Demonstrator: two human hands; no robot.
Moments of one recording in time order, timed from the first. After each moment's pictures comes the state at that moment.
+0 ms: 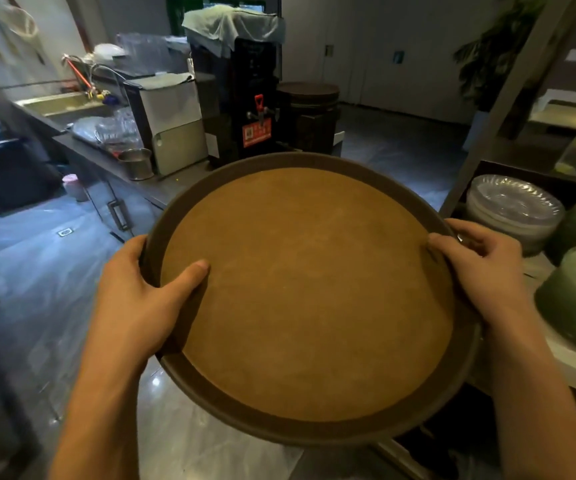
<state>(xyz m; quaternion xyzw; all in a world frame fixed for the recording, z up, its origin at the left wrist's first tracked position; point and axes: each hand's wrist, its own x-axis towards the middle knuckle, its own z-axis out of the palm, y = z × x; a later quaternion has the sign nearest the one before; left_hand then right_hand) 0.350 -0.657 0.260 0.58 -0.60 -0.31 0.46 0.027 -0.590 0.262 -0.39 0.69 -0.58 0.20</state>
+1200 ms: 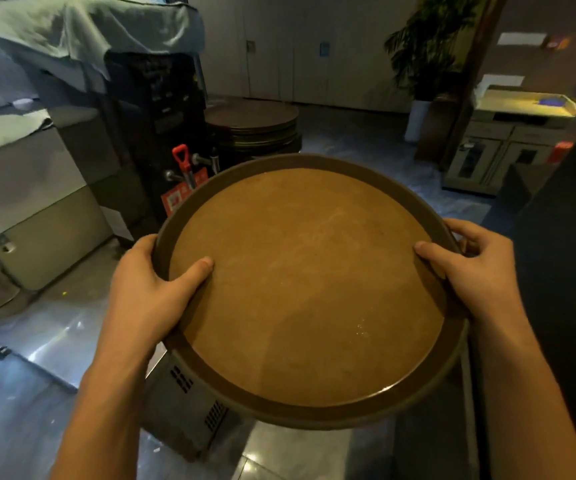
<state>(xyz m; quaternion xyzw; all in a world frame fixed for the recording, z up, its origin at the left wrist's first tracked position) 0.152 -1.242 0.235 0.49 -0.70 -0.34 0.39 -0.143 -1.077 0.237 -0.28 0.74 -0.60 0.13</state>
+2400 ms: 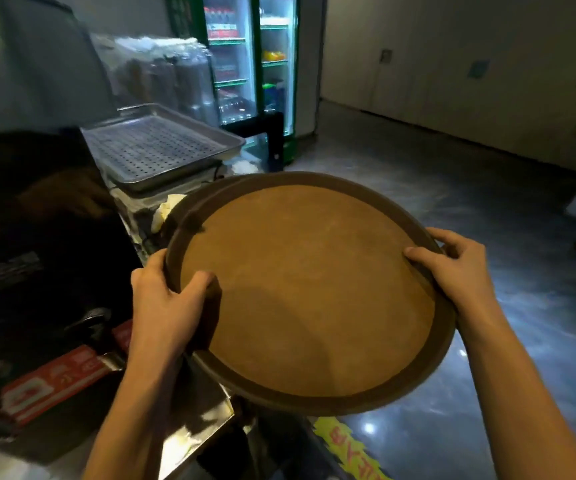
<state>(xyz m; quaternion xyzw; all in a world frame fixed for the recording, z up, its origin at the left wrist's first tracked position) -0.223 -1.754 0.199 0.64 -0.46 -0.33 0.52 -0.550 -1.752 0.215 -0.44 0.67 -0.53 0.28</state>
